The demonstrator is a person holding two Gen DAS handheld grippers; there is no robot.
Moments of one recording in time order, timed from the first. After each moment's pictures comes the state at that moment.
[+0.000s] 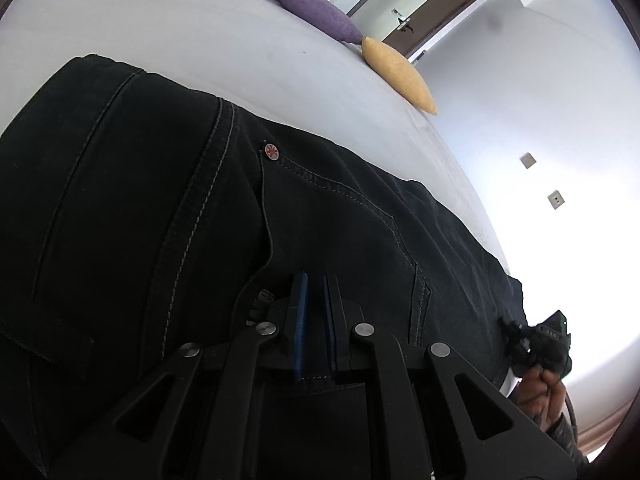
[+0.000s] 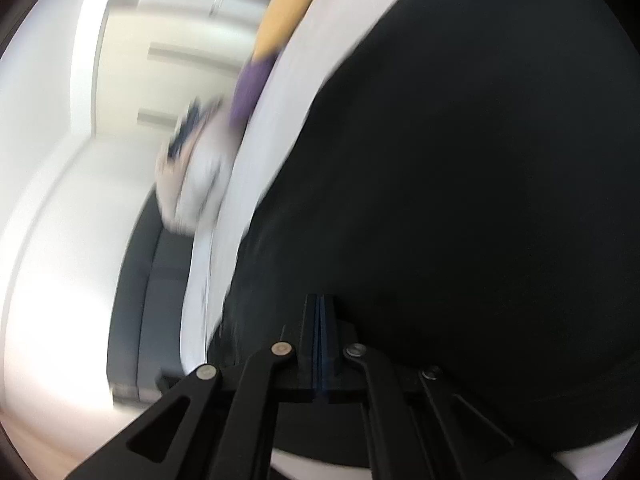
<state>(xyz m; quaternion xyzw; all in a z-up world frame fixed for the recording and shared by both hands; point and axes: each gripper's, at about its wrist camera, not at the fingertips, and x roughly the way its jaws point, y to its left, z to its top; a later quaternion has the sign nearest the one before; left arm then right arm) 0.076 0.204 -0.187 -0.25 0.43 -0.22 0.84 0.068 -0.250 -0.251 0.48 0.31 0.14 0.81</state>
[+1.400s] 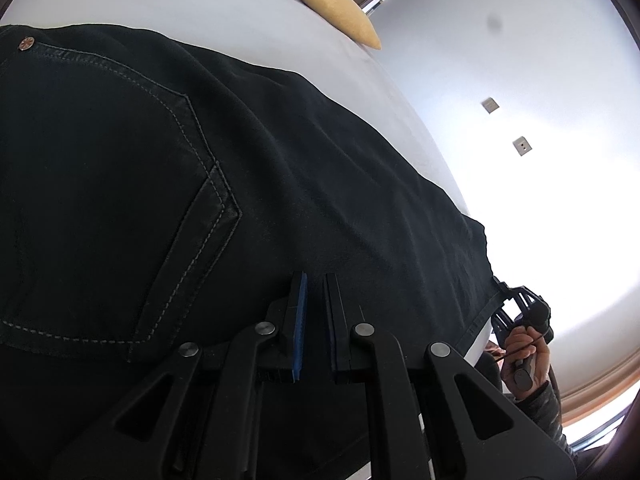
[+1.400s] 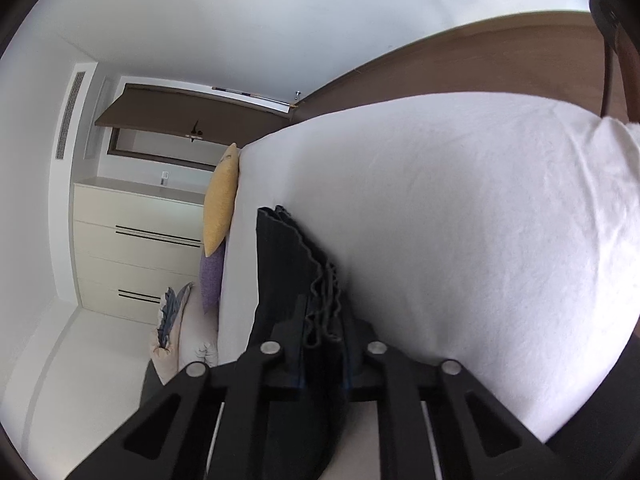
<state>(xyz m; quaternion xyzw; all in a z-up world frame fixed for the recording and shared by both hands) 0.062 0.019 -0.223 -0.23 0.48 -0.32 0.79 0.023 -0.385 -0.240 0.60 0.16 -0.03 0.78</state>
